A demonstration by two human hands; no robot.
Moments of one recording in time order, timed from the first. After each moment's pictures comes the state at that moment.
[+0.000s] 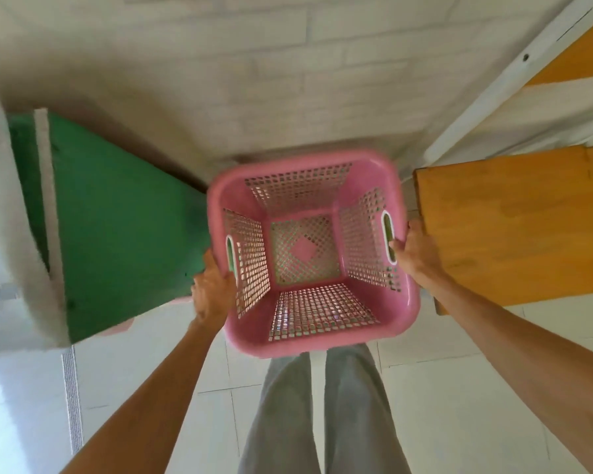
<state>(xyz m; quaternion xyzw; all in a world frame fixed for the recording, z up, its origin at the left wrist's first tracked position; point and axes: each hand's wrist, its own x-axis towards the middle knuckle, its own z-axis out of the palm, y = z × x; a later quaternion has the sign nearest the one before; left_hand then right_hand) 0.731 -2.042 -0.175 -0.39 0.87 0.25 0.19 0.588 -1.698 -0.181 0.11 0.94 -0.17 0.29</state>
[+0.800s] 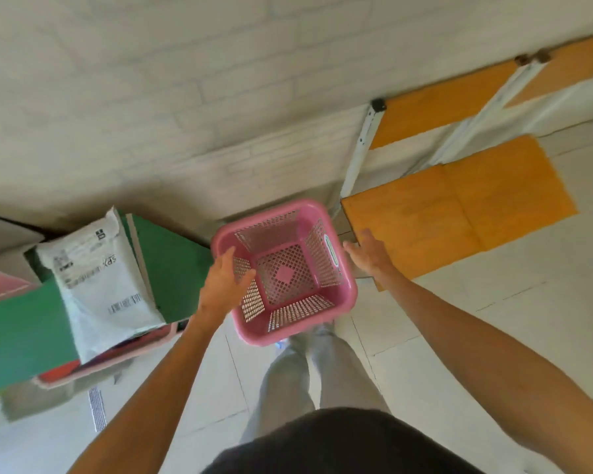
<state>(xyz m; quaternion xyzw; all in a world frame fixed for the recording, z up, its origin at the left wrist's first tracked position) 0.696 -2.017 0.042 -0.15 0.91 0.29 0.25 0.629 -1.709 0.060 0.18 0.88 -0.30 0.32</state>
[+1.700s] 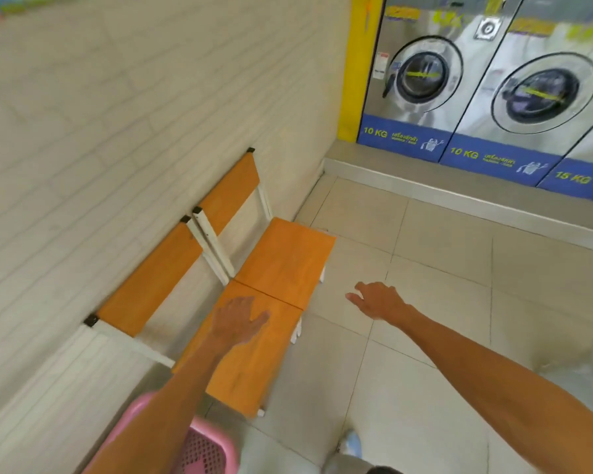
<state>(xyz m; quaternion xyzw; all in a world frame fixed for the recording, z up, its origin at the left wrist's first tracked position) 0.604 -1.499 0.196 0.37 0.90 0.03 0.24 0.807 -1.241 0.226 0.32 0.91 -0.13 0.24</state>
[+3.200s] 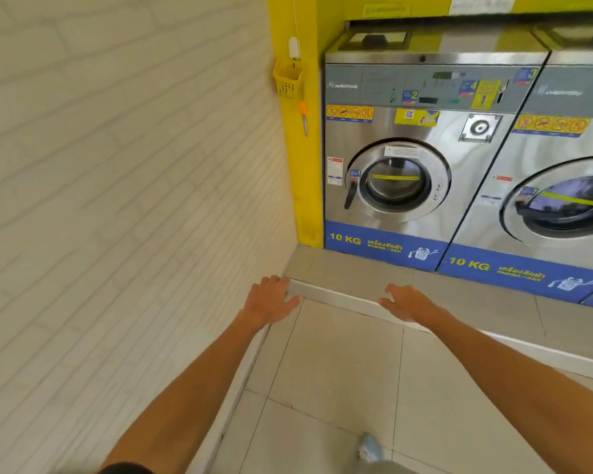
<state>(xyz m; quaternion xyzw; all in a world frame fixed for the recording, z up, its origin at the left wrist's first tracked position) 0.183 -0.541 0.241 0.49 0.86 -0.01 0.17 0.432 -0.336 0.224 0.42 0.87 -0.20 0.17</state>
